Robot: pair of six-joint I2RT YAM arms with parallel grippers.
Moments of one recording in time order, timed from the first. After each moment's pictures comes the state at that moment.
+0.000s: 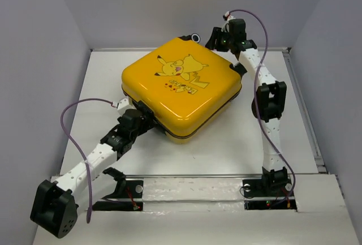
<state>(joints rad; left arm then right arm) -0.46 0.92 0.45 -0.18 -0.32 -0.80 0.23 2.40 2.32 -0.42 -0.24 0.31</state>
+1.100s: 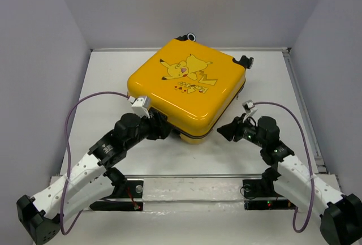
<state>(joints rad) -0.74 0.68 0.59 -0.30 -0.03 -0.66 0.43 0.73 0.28 0.16 -0.43 0.46</state>
